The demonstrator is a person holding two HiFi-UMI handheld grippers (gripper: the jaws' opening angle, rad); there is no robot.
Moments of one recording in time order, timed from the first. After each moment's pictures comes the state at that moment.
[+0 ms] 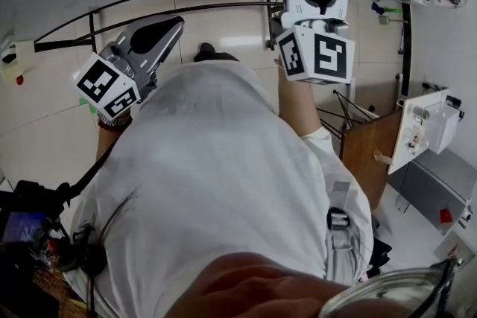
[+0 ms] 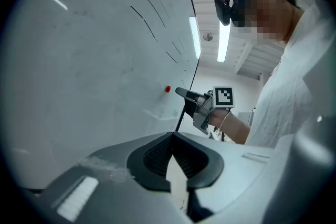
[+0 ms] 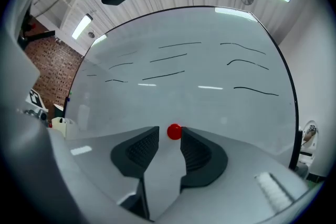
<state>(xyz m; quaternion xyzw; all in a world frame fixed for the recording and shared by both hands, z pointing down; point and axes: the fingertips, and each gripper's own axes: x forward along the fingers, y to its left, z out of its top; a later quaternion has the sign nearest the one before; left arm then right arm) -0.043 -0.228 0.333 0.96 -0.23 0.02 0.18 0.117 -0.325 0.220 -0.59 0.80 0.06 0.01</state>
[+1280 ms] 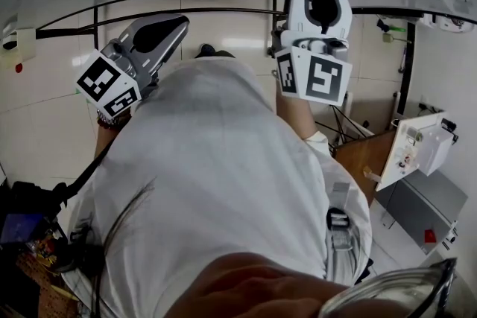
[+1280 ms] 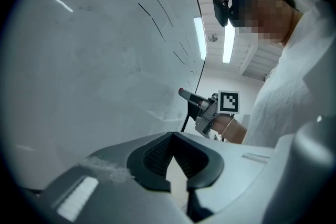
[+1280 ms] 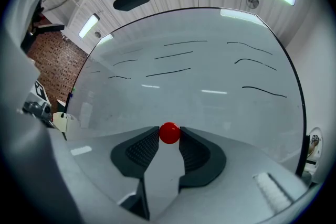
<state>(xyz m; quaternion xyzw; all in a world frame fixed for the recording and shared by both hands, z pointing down) -0.048 -0.242 0.329 0.95 -0.26 0.02 0.18 0.102 -0.329 0.219 -0.58 0.81 0.10 0.00</state>
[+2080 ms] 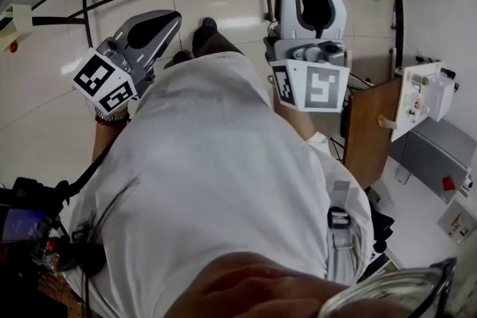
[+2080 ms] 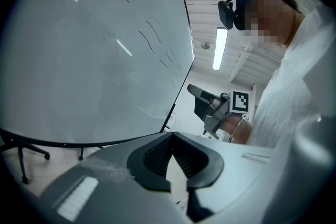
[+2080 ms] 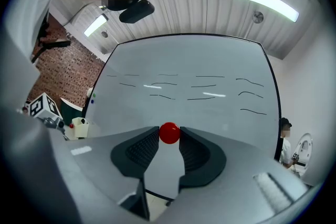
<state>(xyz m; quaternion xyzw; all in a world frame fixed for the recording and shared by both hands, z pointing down) -0.127 -0.114 0.348 0.95 -0.20 -0.01 0.22 0.012 -0.163 0.210 -0.58 0.80 0.11 -0.01</state>
